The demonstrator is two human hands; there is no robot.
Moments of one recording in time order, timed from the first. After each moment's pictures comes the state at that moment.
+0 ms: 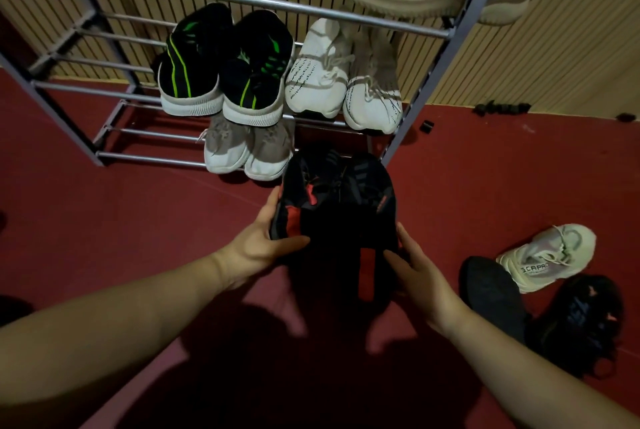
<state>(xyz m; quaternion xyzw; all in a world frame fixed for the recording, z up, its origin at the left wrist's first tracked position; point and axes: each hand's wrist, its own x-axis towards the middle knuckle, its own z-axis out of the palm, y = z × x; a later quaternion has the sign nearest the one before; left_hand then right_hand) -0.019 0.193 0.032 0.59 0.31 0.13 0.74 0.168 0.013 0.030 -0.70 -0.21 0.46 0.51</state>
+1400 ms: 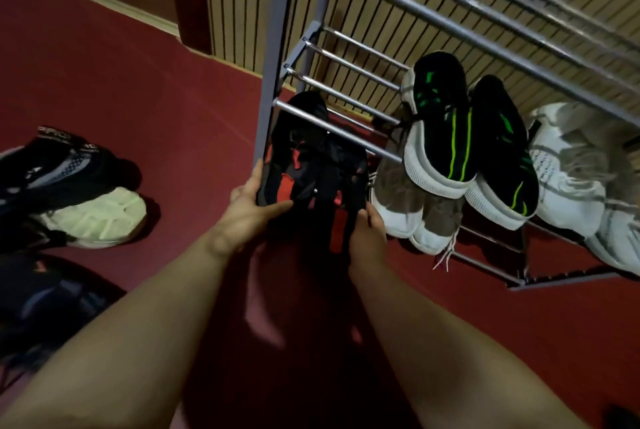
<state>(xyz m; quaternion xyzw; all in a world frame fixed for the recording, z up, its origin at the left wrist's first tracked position) -0.220 0.439 -0.043 0.52 0.50 0.25 0.65 -0.052 0.359 -0.021 -0.79 -0.16 0.33 0.50</state>
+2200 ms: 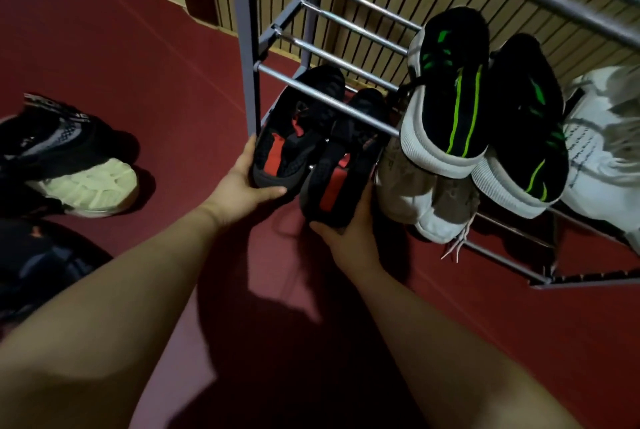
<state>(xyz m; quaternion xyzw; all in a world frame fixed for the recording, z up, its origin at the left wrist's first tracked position) -0.205 0.435 -0.045 0.57 0.50 0.28 0.59 -0.033 0.336 -0.068 -0.74 -0.43 0.36 0.38</state>
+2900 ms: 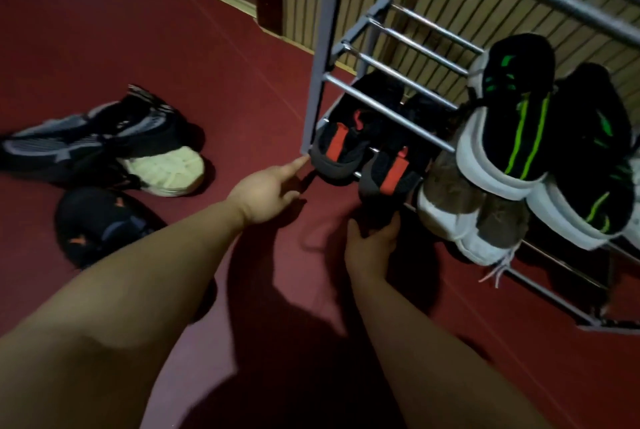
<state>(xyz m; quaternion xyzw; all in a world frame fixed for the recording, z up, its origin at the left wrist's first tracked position) -0.256 0.433 -0.036 0.78 0.53 0.07 0.32 -0.086 0.341 -0.066 -0.82 -0.24 0.35 0.39</state>
